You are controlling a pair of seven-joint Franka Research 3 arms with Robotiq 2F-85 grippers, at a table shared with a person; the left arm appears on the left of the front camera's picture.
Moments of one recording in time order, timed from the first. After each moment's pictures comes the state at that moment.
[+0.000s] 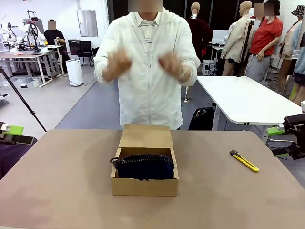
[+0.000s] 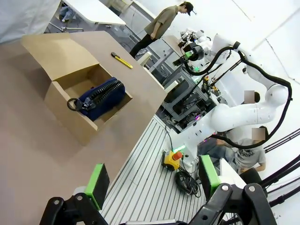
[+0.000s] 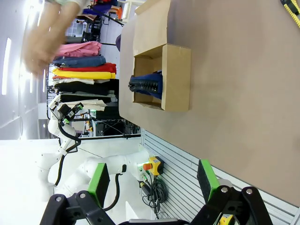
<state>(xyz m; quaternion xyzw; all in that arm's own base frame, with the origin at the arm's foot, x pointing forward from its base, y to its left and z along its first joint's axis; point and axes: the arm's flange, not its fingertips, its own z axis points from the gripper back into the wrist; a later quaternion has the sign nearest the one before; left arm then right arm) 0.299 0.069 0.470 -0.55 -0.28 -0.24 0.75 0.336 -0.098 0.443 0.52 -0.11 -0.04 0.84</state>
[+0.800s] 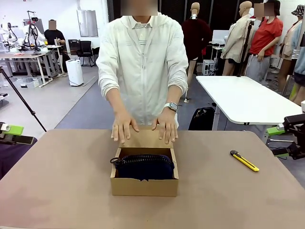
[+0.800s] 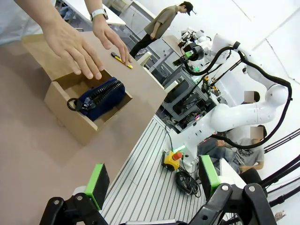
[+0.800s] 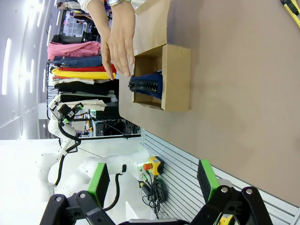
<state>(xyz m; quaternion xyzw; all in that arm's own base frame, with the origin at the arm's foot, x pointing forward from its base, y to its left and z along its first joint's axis) 0.299 0.069 0.470 -0.55 -0.28 -0.24 0.75 0.336 -0.098 0.443 0.52 -0.11 -0.04 0.84</state>
